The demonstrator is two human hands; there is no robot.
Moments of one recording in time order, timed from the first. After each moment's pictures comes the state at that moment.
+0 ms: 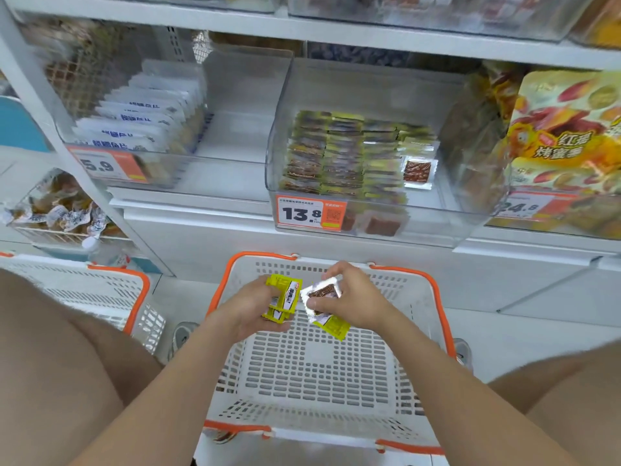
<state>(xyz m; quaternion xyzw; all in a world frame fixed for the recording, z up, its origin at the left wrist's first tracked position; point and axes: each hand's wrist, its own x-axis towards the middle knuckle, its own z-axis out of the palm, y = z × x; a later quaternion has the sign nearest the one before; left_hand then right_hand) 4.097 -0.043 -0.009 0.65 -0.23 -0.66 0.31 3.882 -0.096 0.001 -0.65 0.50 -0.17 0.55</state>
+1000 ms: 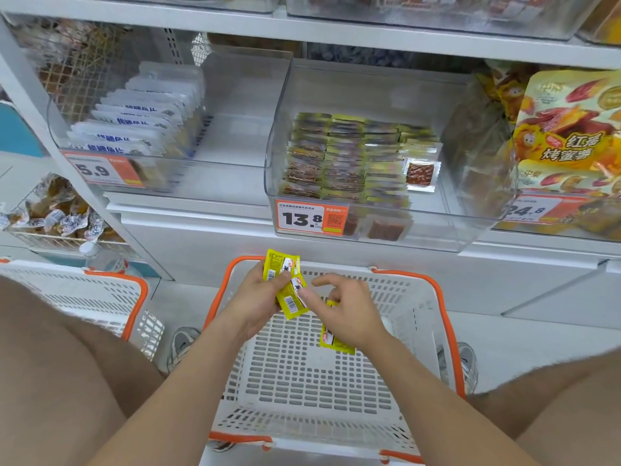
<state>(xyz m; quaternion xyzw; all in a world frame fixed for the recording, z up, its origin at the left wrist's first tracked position) 4.087 -0.060 -0.012 0.59 -0.22 -0.62 0.47 3.899 -0.080 -0.011 -0.71 0.55 -0.20 0.40</state>
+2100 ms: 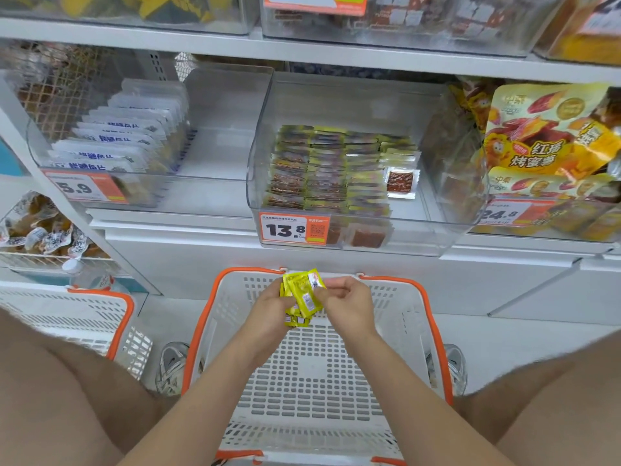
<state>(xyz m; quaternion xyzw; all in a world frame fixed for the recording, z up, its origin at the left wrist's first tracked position) 4.044 -0.055 -0.011 0.58 -0.26 -0.62 0.46 3.905 -0.089 -0.012 -0.41 0.66 -0.35 0.52</state>
